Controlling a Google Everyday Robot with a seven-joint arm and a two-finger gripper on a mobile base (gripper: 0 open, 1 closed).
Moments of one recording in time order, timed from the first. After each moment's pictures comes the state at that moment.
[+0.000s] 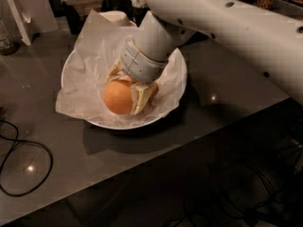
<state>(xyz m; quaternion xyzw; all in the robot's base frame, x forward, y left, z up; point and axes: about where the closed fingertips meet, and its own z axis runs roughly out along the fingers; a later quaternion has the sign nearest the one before) 0.516 0.072 0.874 -0.91 0.32 0.06 0.25</state>
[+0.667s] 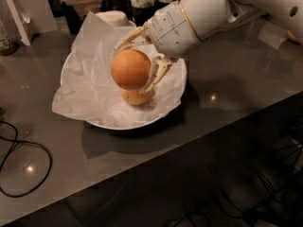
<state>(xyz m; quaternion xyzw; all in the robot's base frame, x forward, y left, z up) 0.507 0.048 0.967 -0.86 0.25 0.11 0.43</state>
